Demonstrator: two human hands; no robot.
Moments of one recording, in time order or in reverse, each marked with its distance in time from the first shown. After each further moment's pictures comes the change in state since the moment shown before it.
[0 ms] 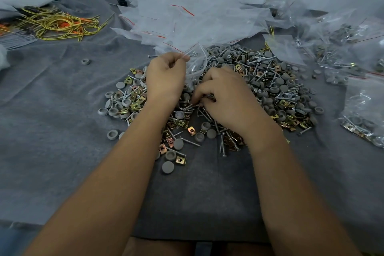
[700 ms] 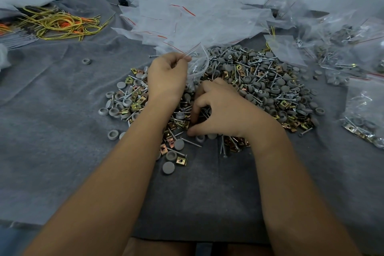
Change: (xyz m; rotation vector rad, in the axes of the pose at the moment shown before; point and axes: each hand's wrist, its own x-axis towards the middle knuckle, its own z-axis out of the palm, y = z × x) left_hand 0.000 0.000 0.001 -0.009 -0.005 -0.020; right_hand -0.004 -0.008 -0.006 0.095 -0.291 -0.024
